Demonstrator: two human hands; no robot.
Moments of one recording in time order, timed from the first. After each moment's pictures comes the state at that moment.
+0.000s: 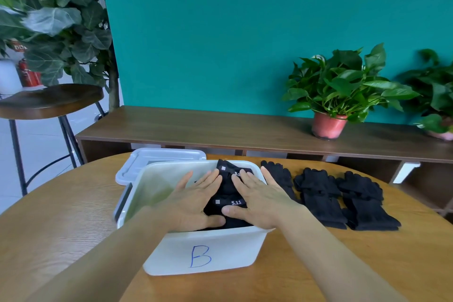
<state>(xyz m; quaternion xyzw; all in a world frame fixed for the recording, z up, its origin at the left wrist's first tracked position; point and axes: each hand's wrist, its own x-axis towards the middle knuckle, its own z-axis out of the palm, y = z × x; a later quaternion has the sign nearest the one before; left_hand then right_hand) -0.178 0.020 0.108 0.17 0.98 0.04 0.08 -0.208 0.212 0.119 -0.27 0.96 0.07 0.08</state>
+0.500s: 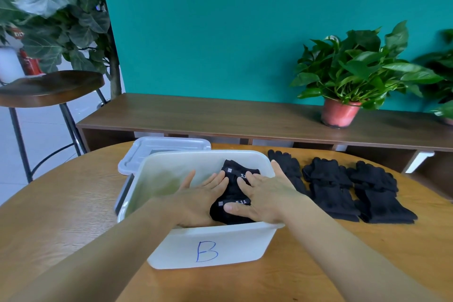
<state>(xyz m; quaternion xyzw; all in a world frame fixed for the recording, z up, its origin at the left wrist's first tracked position) -0.190 0.019 0.091 0.18 0.97 0.02 0.16 -0.216 0.200 0.113 -0.25 0.94 0.19 0.14</state>
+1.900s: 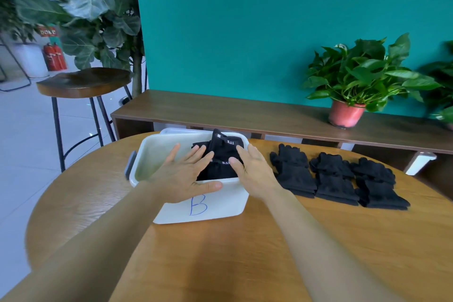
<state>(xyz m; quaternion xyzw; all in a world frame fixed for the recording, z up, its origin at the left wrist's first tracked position) -0.124 -0.055 0.105 0.12 0.99 -0.01 0.02 -0.185 0.147 0.090 -0.20 0.95 -0.25 0.00</state>
